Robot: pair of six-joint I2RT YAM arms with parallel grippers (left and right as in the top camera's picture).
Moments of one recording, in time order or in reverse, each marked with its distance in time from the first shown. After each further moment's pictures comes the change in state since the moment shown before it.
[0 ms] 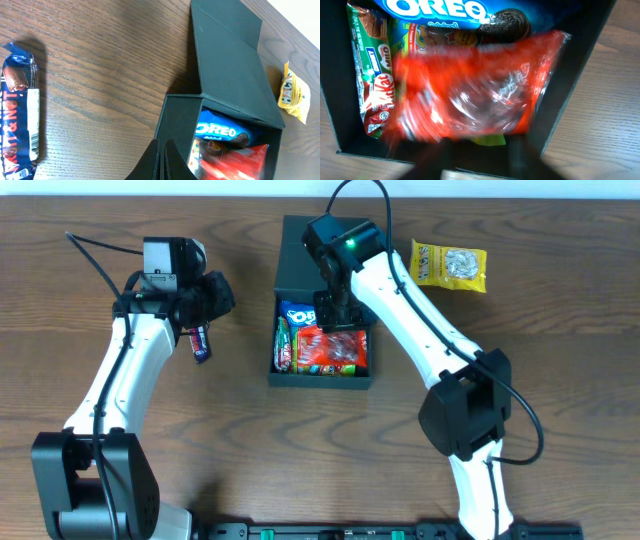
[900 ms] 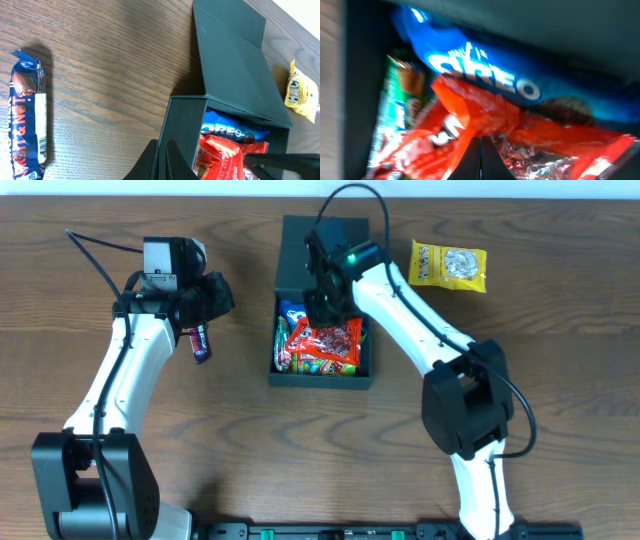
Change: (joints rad) left arm 0.000 -0.001 0.000 0.000 -0.019 0.026; right arm -0.020 -0.005 -0.226 0.403 -0.122 -0.132
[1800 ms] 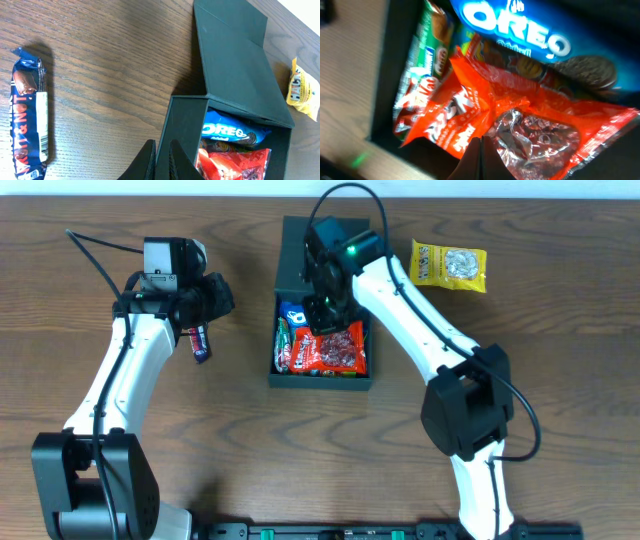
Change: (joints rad) left arm 0.000 0.000 0.000 -0.009 0.000 0.009; right arm 0.010 -0.001 0.096 -0.206 -0.082 -0.109
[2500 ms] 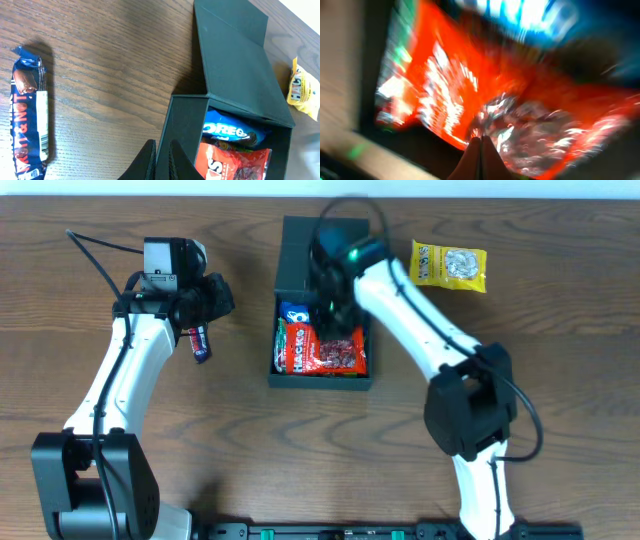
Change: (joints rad) left arm 0.000 0.000 0.000 -0.005 0.000 0.000; right arm -0.024 -0.013 0.014 -0.025 -0.005 -0.016
